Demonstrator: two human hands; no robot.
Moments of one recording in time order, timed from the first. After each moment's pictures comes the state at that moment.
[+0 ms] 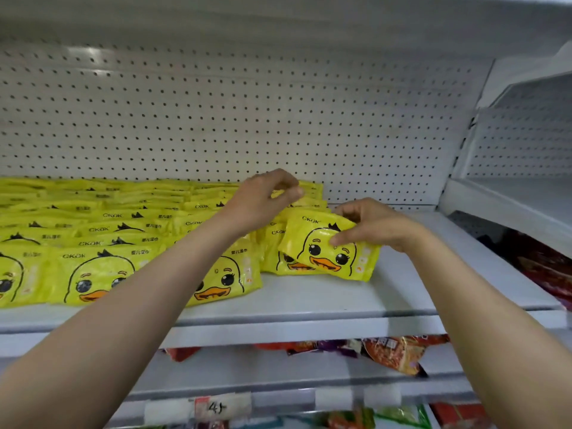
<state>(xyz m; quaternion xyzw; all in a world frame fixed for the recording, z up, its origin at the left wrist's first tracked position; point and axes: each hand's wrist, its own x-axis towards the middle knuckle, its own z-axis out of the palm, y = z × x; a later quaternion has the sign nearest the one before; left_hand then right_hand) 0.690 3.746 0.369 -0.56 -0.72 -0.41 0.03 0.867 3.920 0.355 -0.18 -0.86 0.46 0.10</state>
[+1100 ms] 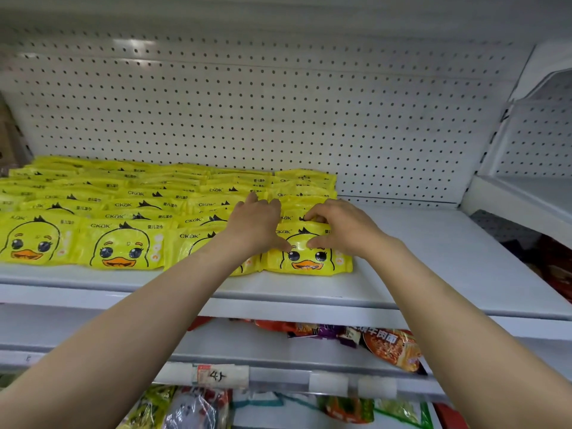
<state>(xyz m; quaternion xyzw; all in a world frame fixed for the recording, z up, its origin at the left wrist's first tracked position) 0.717 3.738 0.329 -0.44 -0.89 -0.05 0.07 0.837 3.892 0.328 -0.13 -0.98 0.09 0.12</state>
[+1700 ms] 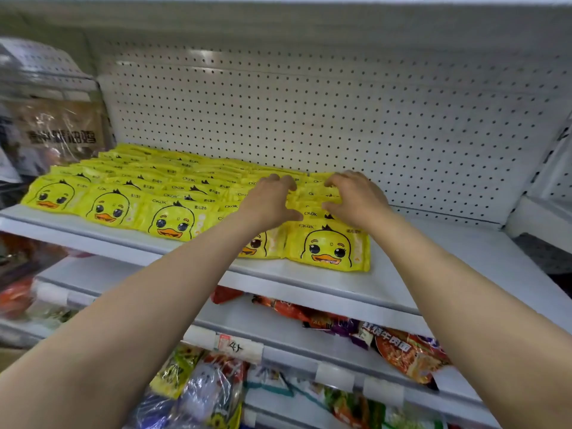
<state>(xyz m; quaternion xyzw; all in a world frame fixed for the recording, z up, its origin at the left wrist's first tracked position) 0.719 3.706 0.350 -0.38 -0.89 -0.21 0.09 0.816 3.876 0.366 -0.12 -0.97 0.01 0.19</state>
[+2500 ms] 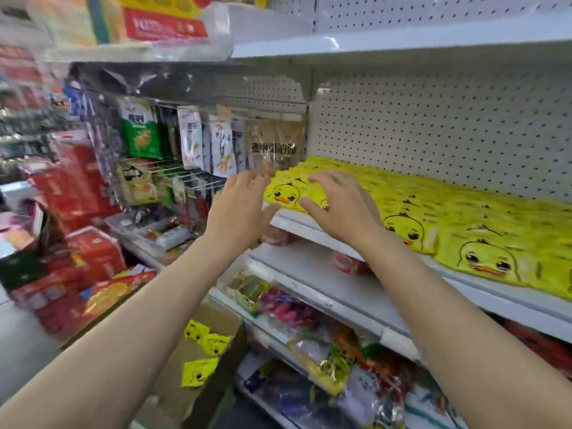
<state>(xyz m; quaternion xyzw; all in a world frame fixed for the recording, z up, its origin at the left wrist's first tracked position) 0.673 3.229 0.350 -0.18 -0.92 -0.10 0.32 0.702 3.424 0.366 0.10 -0.94 0.16 0.28</state>
